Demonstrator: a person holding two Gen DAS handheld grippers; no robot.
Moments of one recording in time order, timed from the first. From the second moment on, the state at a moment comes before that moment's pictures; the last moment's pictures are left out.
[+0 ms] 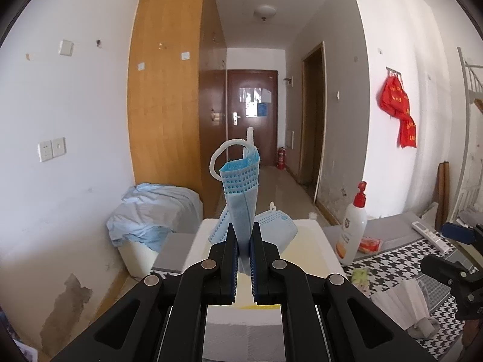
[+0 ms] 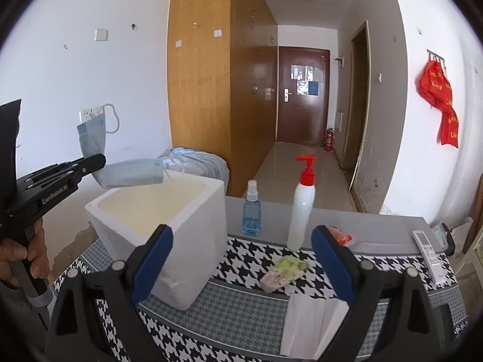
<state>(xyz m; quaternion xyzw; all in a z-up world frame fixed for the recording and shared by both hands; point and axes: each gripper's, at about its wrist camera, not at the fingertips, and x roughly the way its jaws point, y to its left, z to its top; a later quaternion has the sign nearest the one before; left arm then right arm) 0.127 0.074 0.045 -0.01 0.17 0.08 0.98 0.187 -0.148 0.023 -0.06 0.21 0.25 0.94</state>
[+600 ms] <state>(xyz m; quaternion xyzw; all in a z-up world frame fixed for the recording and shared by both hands) 0.136 0.060 0.039 -0.02 0.17 0.07 0.98 0.183 -0.175 0.020 -0.04 0.21 0.23 0.95</state>
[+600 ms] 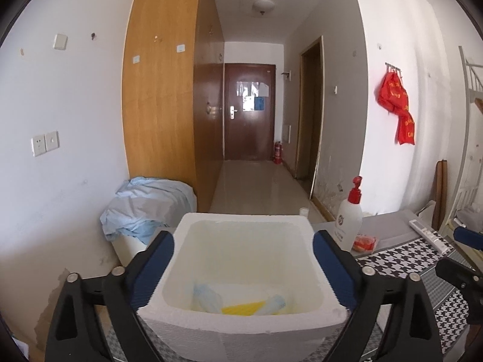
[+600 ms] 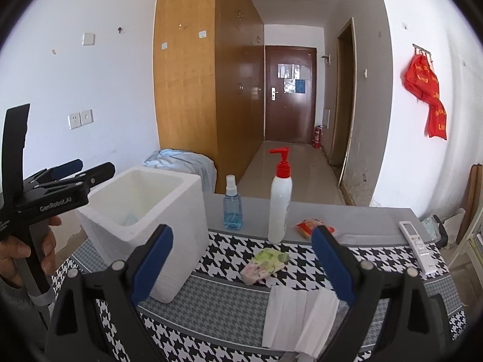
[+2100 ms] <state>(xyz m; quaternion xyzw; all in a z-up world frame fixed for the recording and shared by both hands) 0.089 -0.037 0.044 0.00 0.15 -0.03 0.99 0.132 -0.259 0.025 -0.03 0.18 0.19 0.96</state>
